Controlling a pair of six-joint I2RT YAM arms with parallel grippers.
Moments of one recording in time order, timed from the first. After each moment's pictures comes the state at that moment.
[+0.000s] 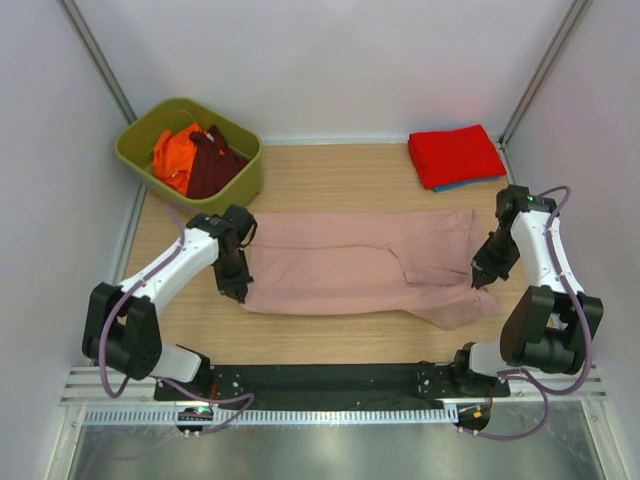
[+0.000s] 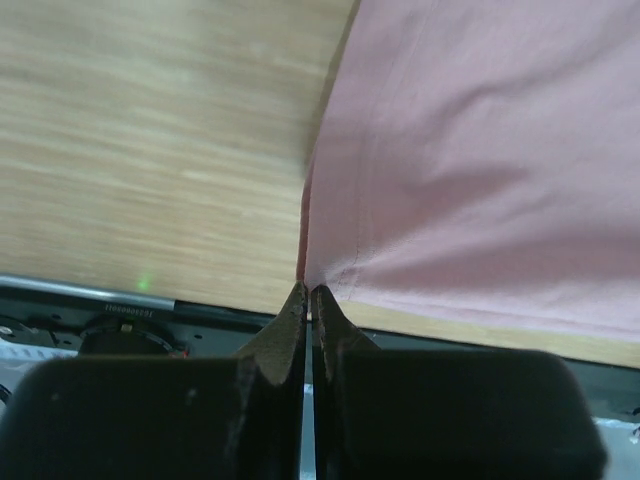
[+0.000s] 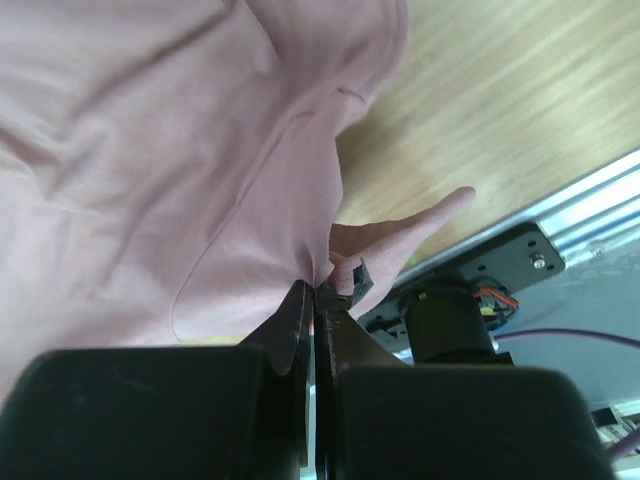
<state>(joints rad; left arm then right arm) -0.39 1.40 0.99 -1.11 -0.03 -0.67 -0.24 1.39 1.13 -1.29 0.06 0.51</state>
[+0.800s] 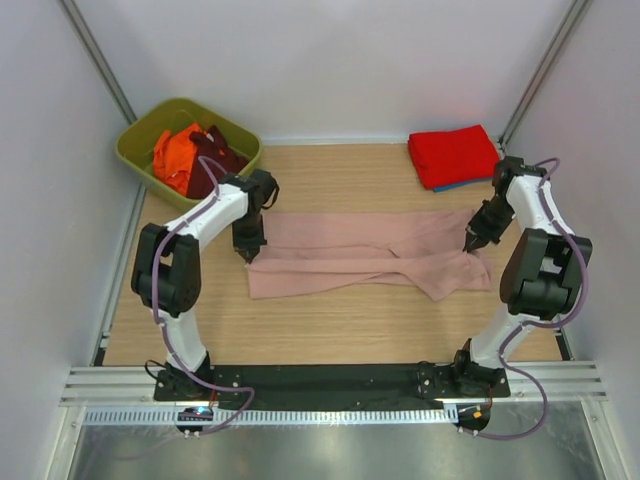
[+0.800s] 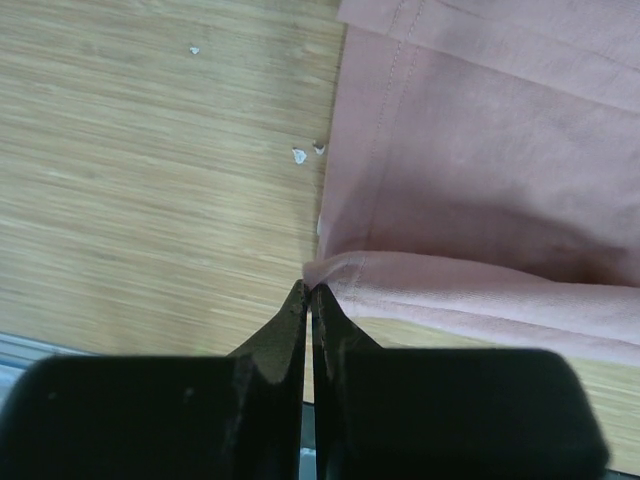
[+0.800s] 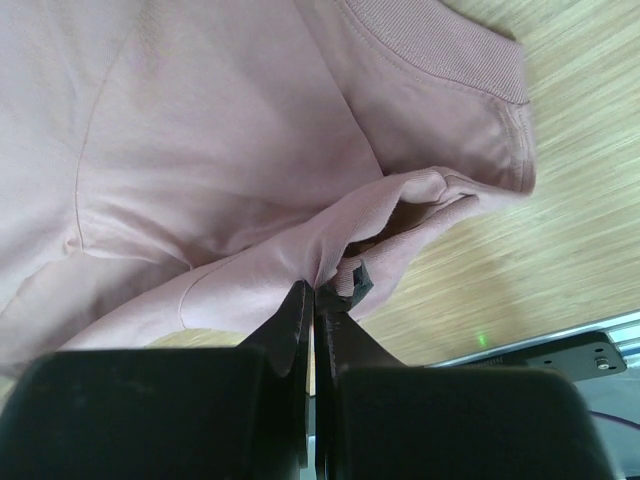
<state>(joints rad) -0.38 1.86 1.45 -1.12 -0.20 -0.52 -0.24 1.76 1.42 -1.15 -0.04 0.50</state>
